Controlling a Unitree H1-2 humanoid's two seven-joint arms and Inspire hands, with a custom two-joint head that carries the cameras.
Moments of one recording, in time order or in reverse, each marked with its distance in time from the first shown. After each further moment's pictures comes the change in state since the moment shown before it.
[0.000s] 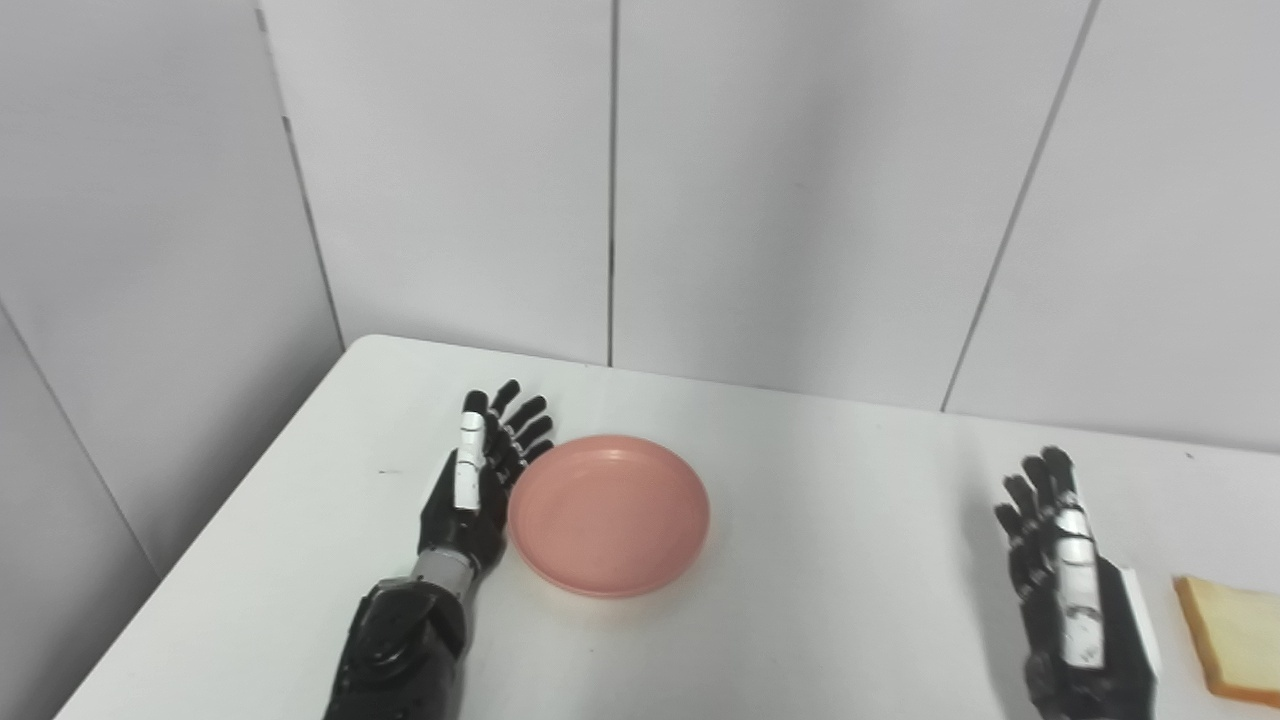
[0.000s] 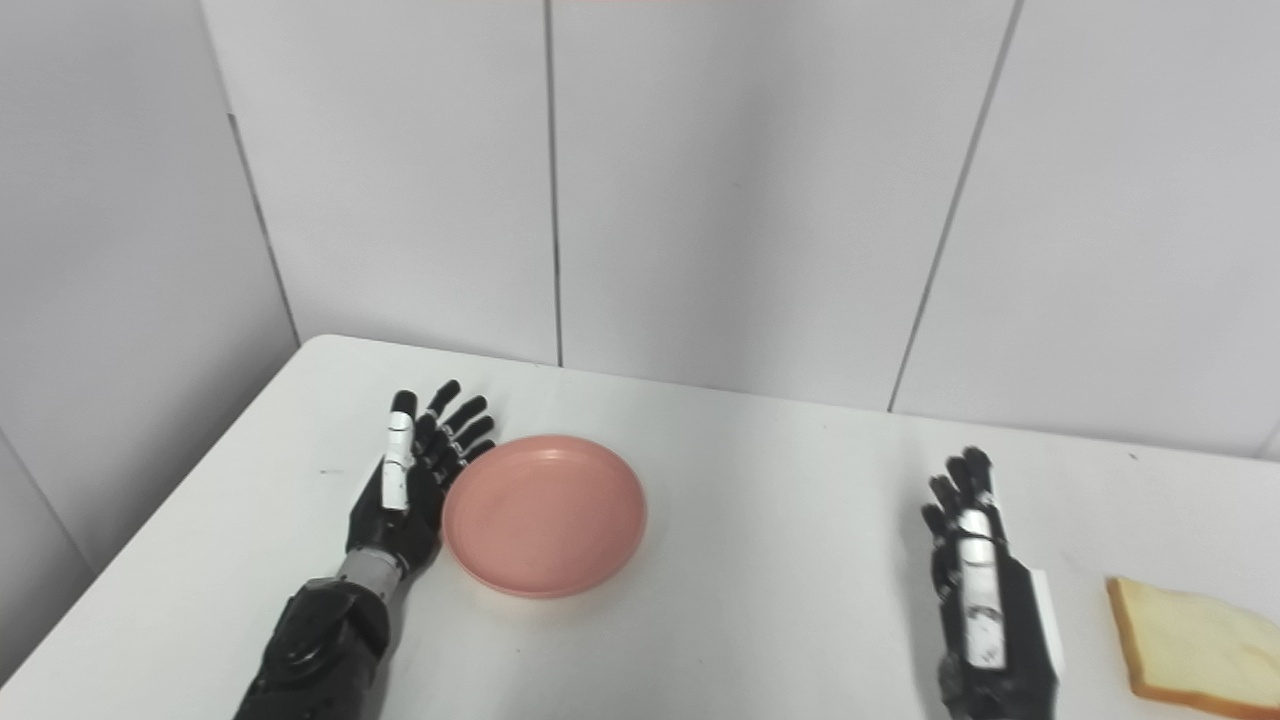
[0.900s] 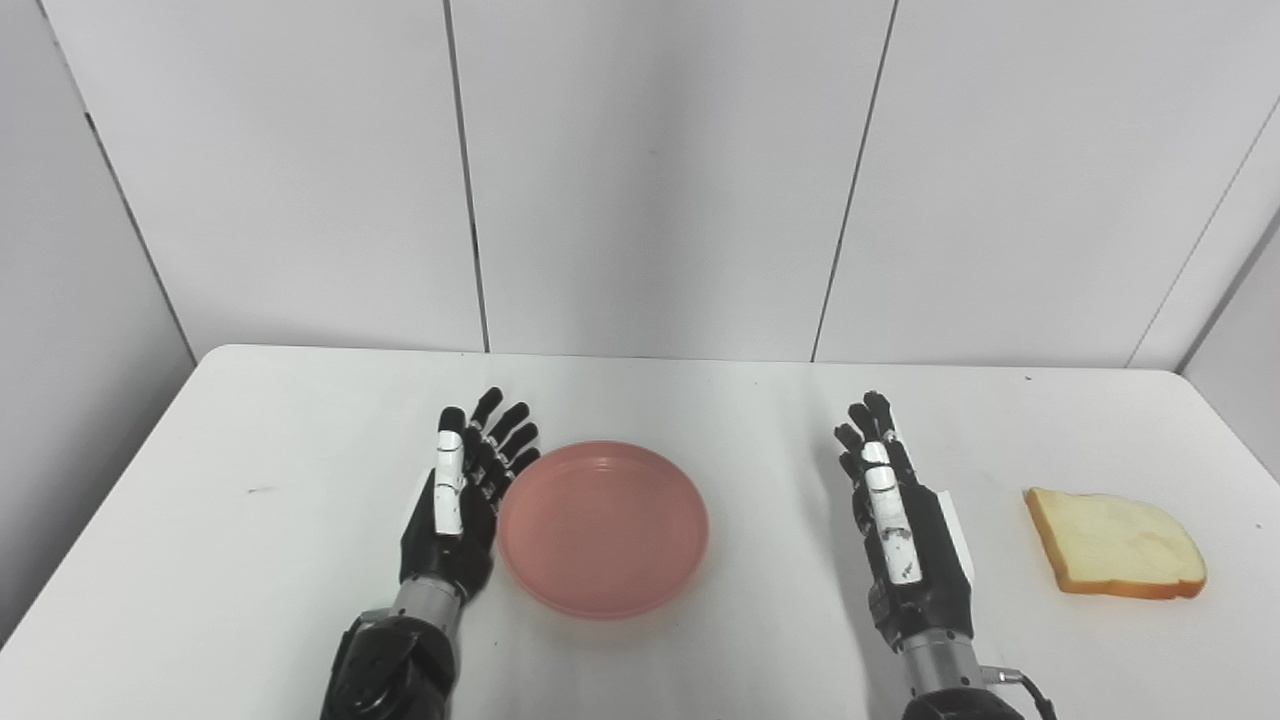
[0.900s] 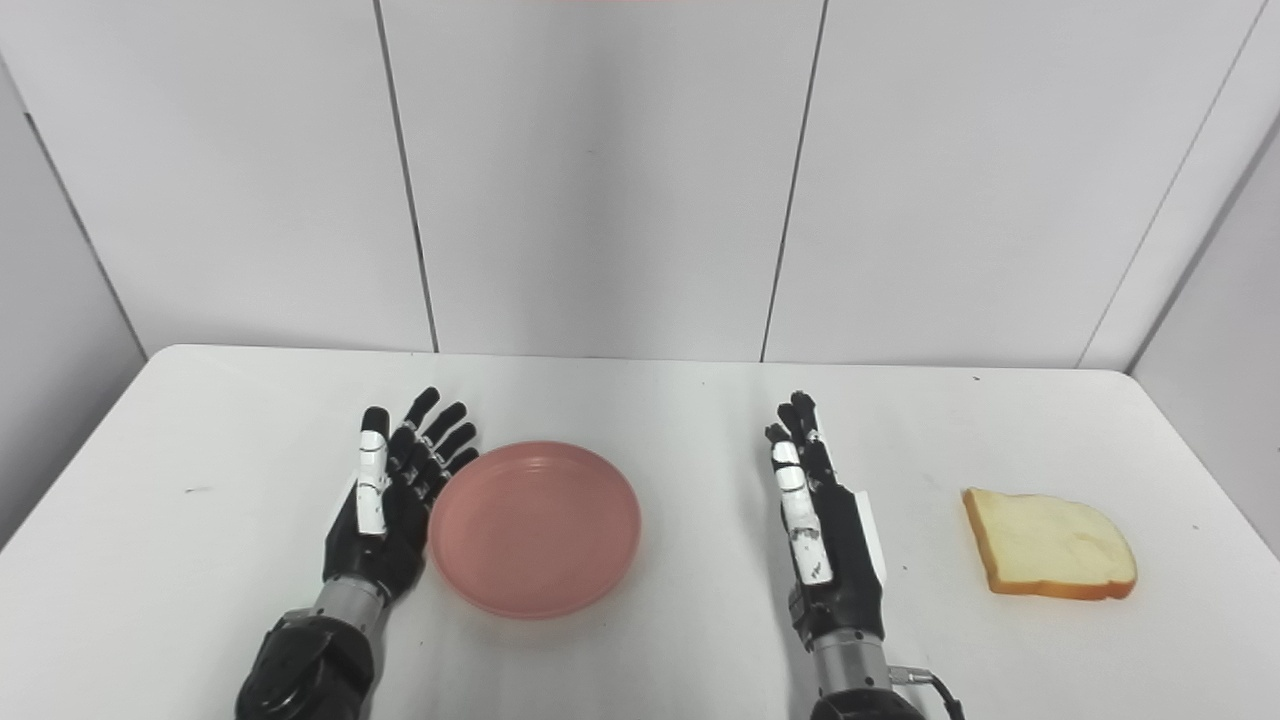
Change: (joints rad) left arm 0.032 -0.130 -0.114 -0.032 0.047 -0.031 -0.028; right arm -0.006 0.054 0.034 -0.014 -0.085 0.060 -0.061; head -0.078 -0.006
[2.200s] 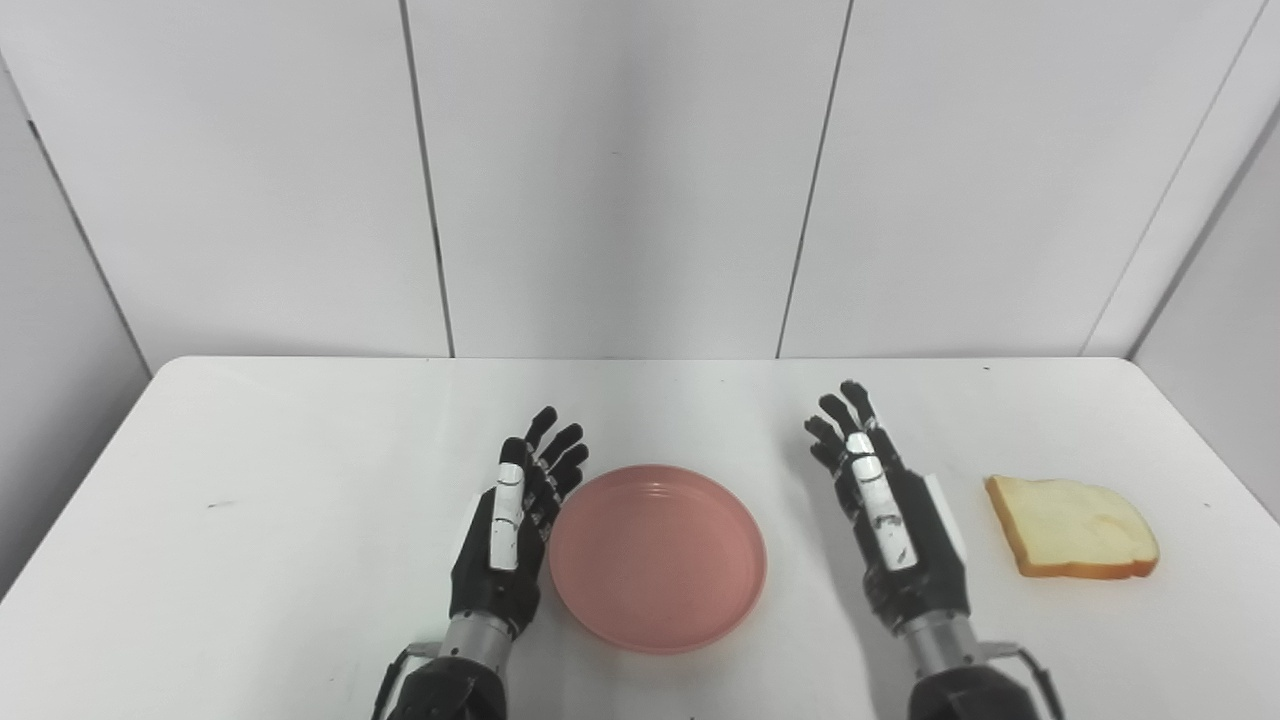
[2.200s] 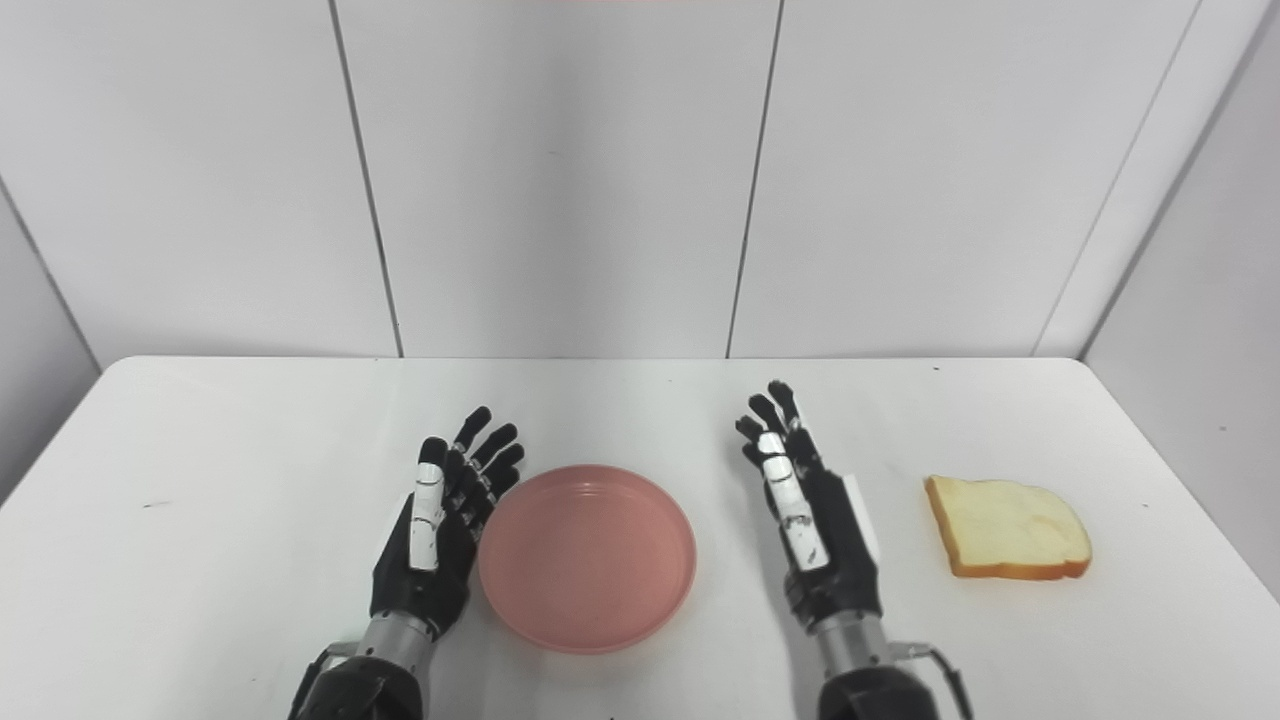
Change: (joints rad) left arm 0.049 -0.098 -0.101 -0.028 0.094 -0.051 0.030; right arm -0.039 -0.166 -0.070 -0.034 0.098 0.020 0.066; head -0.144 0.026
